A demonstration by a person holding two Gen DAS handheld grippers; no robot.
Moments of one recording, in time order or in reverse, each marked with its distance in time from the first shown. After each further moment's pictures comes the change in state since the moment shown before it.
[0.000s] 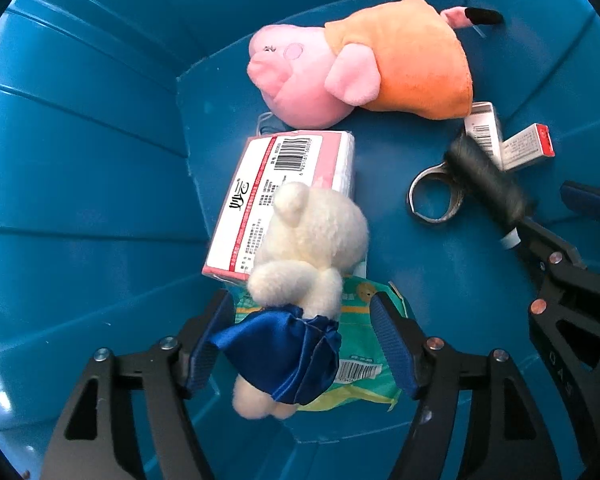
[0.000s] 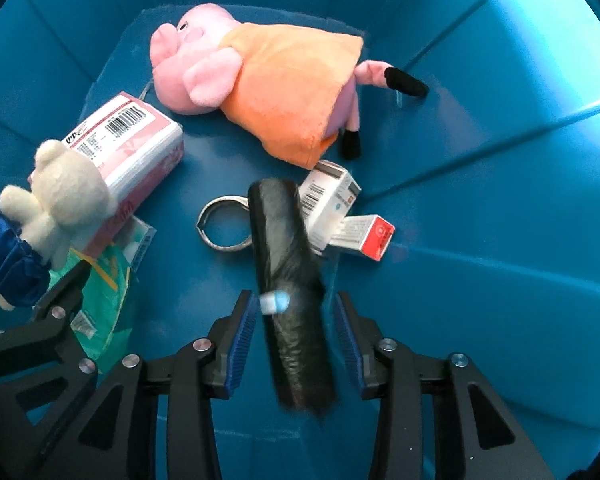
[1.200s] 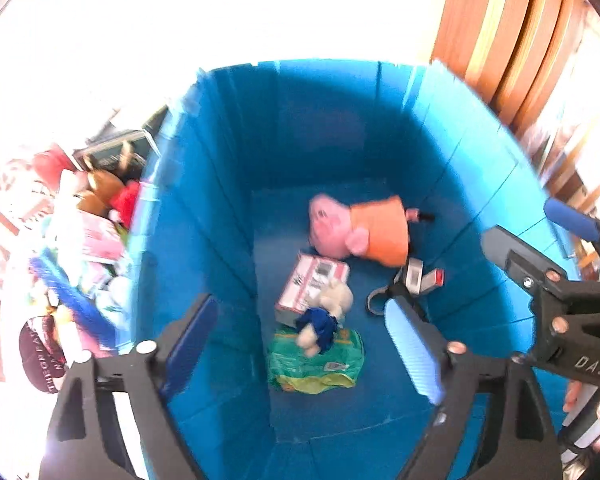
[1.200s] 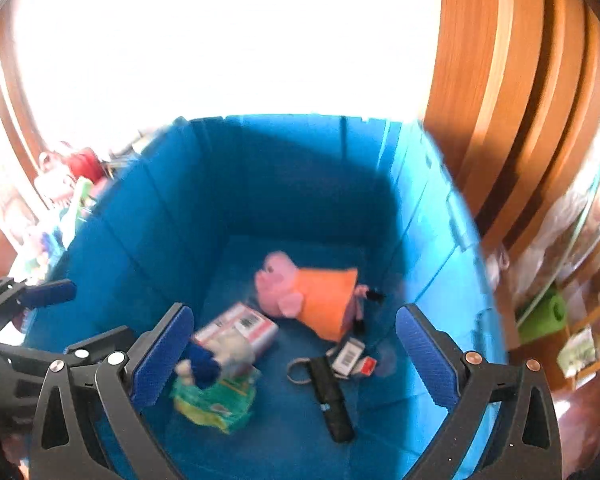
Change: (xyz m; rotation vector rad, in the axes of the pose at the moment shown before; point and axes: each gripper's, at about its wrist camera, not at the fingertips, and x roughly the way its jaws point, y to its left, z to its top) left arm -0.208 0.118 -0.084 -0.277 -0.498 -0.172; right arm -0.235 0.006 -0.038 0.084 -0.727 0.178
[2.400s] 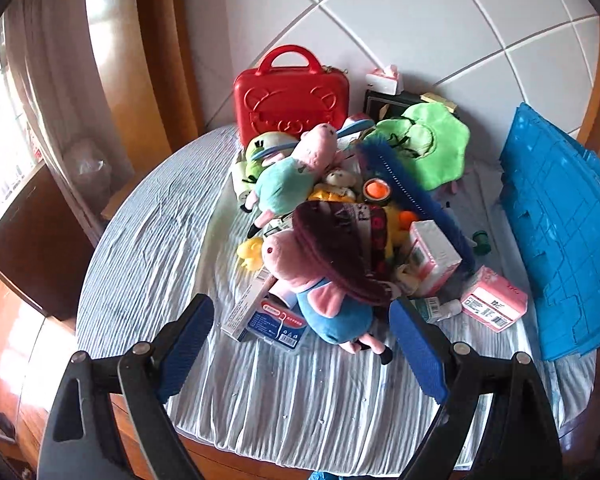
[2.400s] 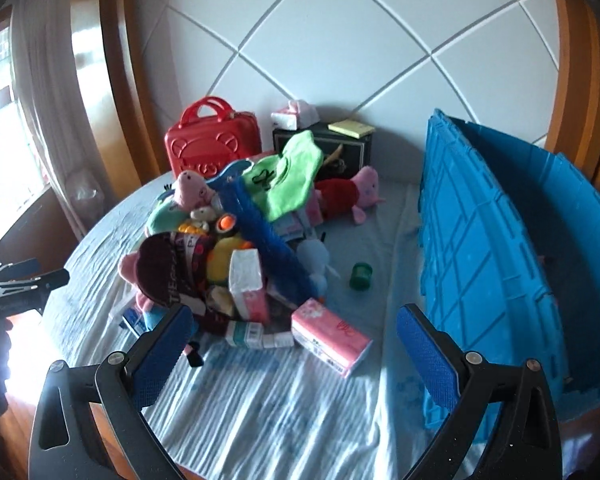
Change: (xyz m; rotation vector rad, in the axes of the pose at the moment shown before) left arm -0.087 0.523 -0.286 -0.303 -0.160 0.223; right arm -0.014 0.430 -0.145 -0.120 -0.054 0.112
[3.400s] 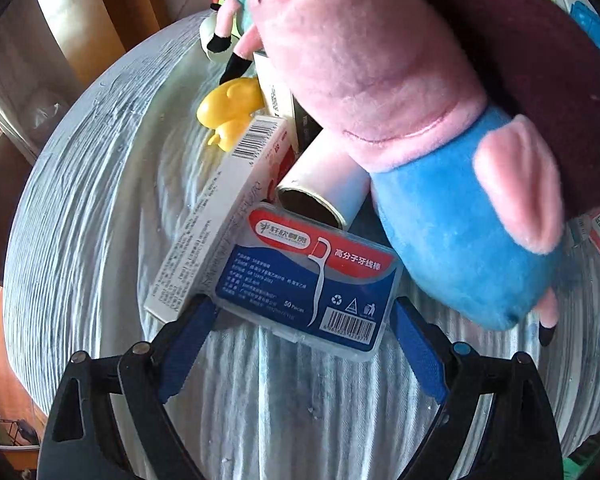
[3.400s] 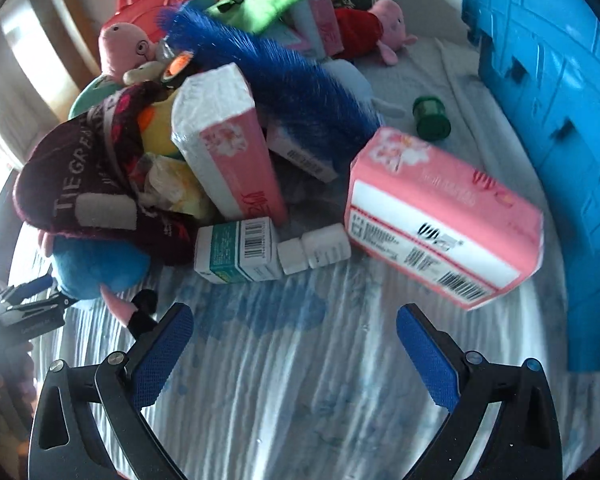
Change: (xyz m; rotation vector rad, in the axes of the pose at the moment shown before) left arm 0.229 0.027 -0.074 0.098 0.295 -0.004; right arm 0.210 0.034 -0.095 0.201 0.320 -0.006
